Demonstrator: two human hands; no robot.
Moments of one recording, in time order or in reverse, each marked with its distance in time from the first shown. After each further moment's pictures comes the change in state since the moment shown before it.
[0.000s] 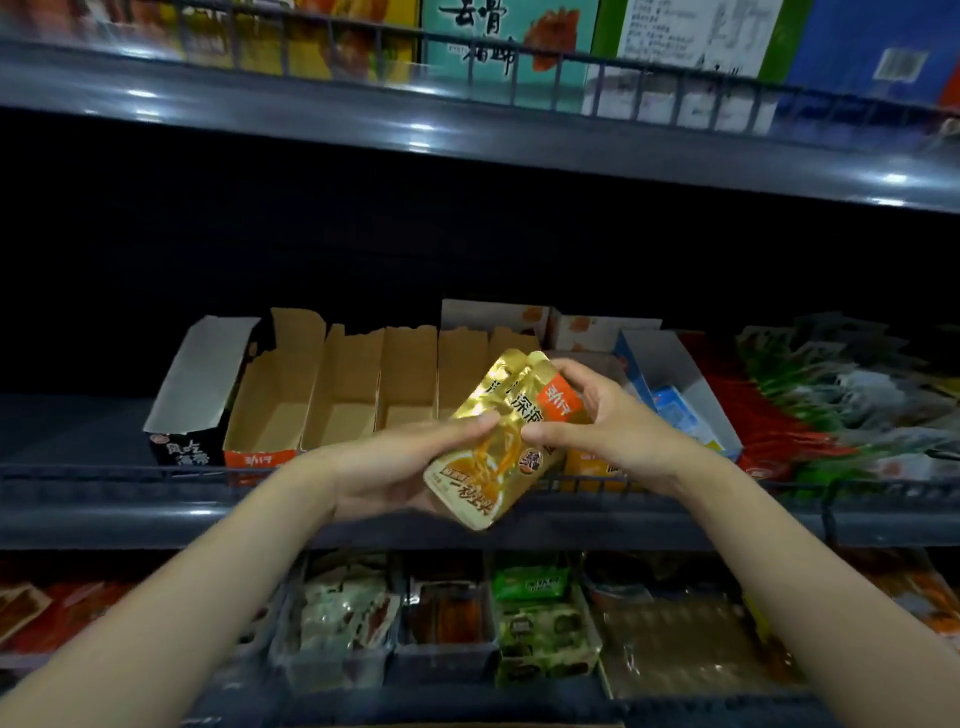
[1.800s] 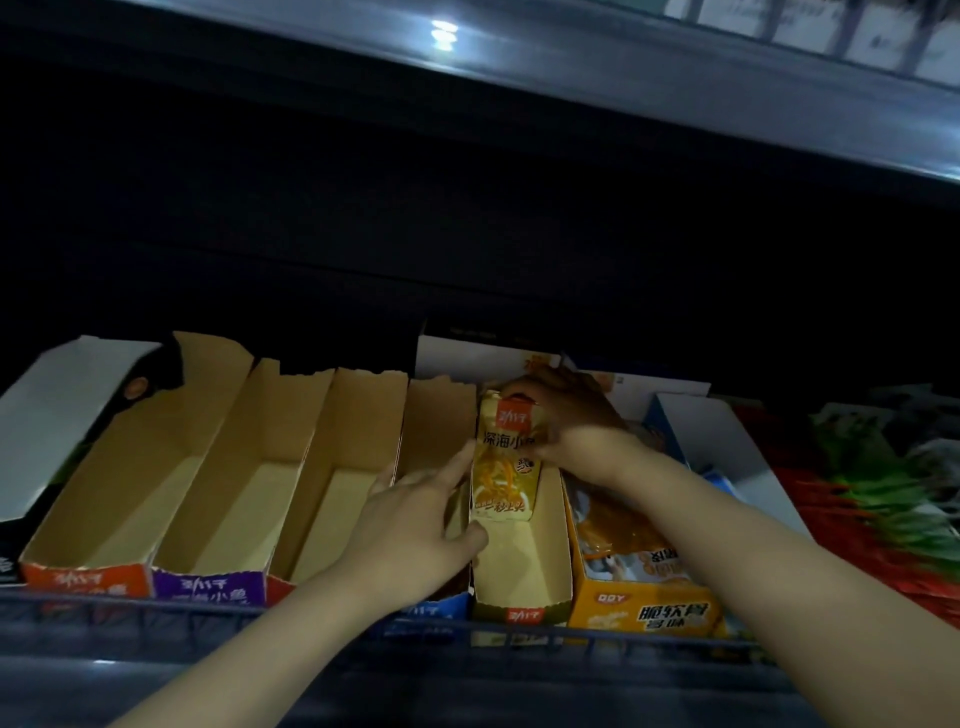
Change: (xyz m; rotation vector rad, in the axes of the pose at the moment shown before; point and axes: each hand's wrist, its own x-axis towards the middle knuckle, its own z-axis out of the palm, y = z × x) left_hand 0.141 -0.041 -0.047 1.079 0.648 0.131; right_hand 0.185 0.095 -0.075 -1.193 0.093 -0.235
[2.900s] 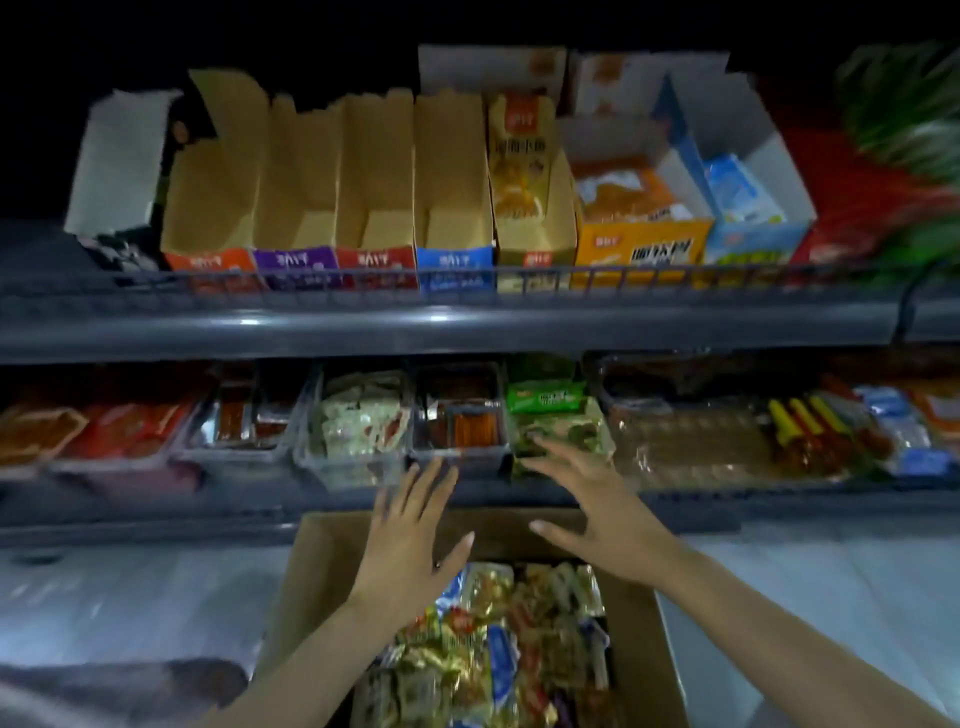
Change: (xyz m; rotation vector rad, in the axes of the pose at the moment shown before) left_hand -0.269 -0.063 0.162 0.156 -0.222 -0.062; right_hand -0.329 -0.134 0.127 0.544 -0.357 0.155
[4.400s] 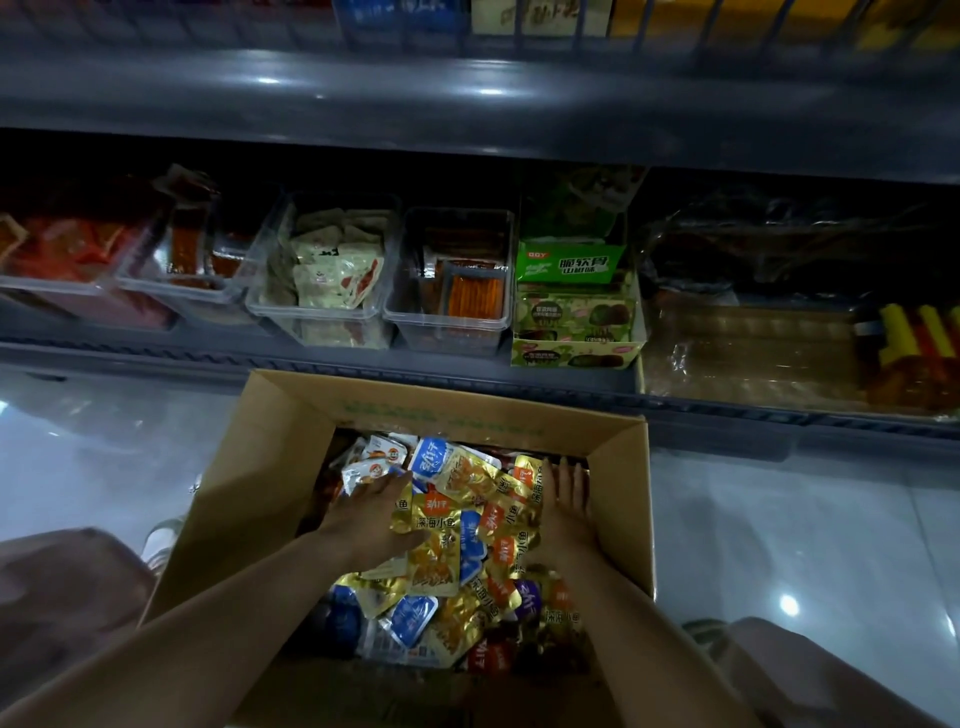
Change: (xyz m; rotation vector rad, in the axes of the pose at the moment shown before) left_hand -0.031 -0.018 0.121 -0.036 -0.718 -0.446; right_hand -0.030 0.128 0.235 -0.159 -0.470 0.526
